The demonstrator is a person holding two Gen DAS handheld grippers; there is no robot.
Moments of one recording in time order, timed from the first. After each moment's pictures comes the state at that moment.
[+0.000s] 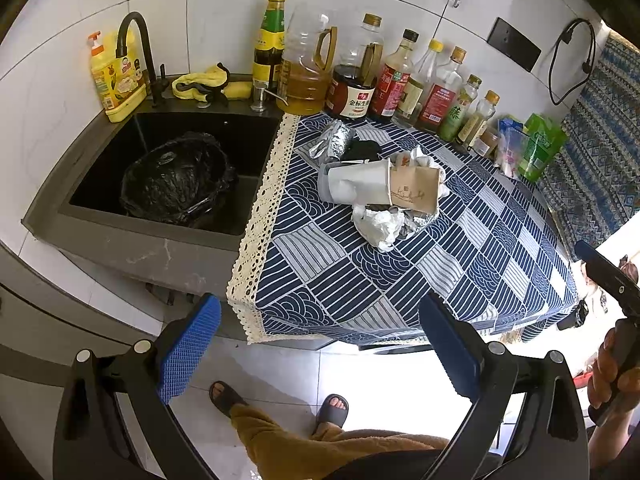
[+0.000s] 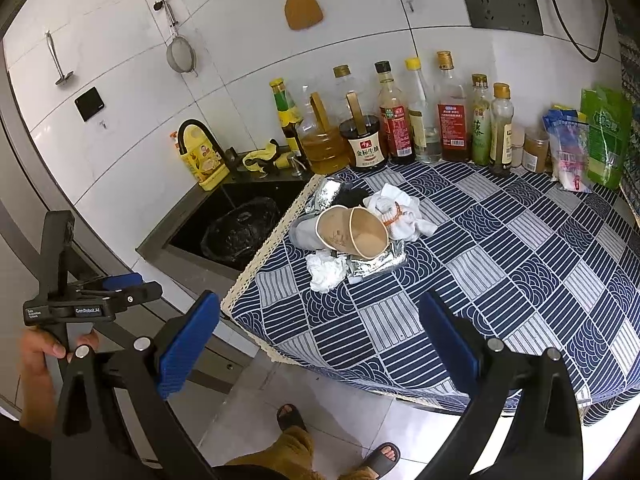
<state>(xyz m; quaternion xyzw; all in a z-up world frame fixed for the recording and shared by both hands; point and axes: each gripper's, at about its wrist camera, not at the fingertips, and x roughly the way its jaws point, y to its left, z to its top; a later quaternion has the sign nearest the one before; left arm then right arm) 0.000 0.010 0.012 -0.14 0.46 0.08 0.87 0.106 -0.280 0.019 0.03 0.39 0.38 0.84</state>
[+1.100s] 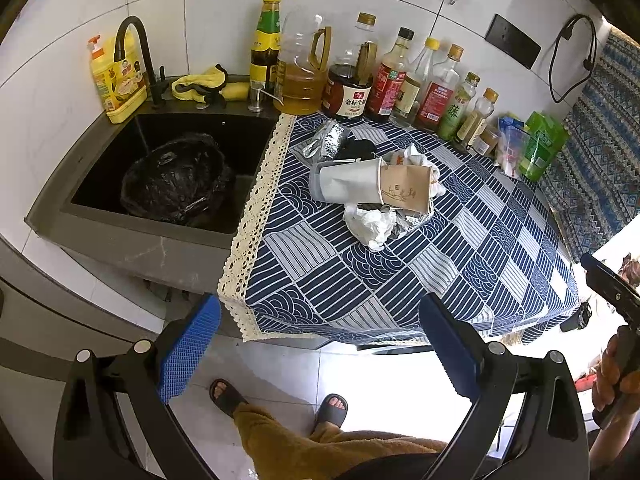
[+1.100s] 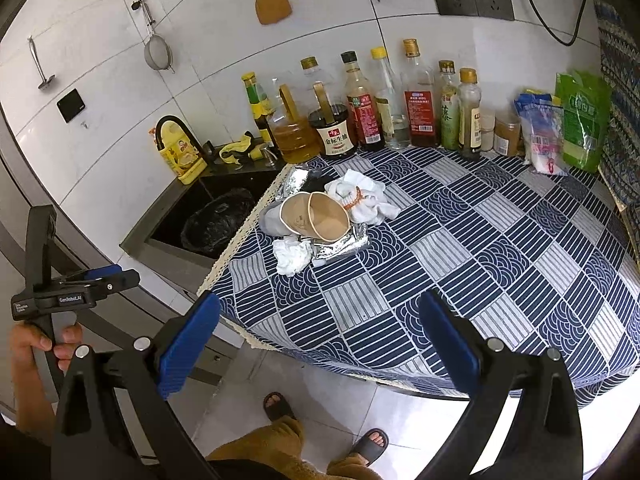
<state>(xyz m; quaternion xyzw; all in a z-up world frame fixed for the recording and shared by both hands) 0.001 -0.006 0.016 -0.14 0.46 0.08 0.87 0.112 -0.316 0.015 0.03 0.42 0.35 0.84</state>
